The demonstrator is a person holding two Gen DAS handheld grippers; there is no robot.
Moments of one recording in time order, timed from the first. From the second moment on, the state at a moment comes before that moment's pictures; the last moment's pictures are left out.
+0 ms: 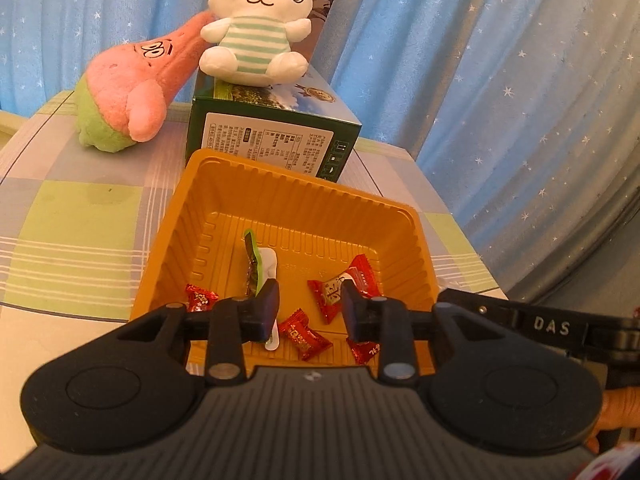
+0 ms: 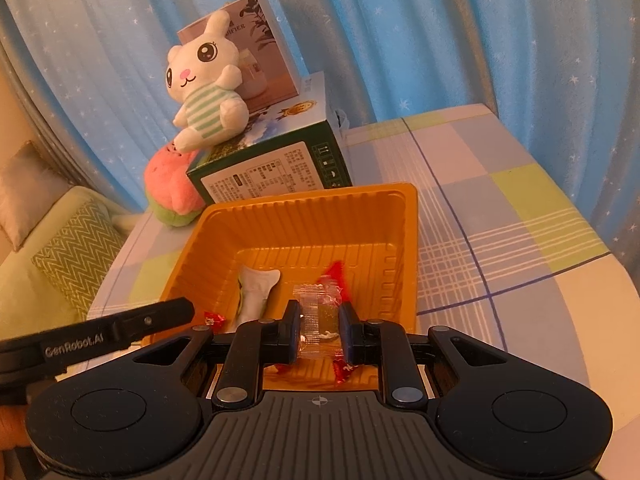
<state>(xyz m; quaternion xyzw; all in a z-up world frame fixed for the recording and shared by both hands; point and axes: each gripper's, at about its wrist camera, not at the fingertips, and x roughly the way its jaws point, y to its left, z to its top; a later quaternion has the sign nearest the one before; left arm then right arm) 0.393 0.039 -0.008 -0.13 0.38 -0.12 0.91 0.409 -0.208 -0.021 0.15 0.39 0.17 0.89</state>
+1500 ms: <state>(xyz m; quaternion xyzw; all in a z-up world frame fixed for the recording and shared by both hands) 0.129 0.043 0.040 -0.14 0.35 -0.04 0.93 0.155 -0.249 0.019 0.15 0.36 0.12 0.91</state>
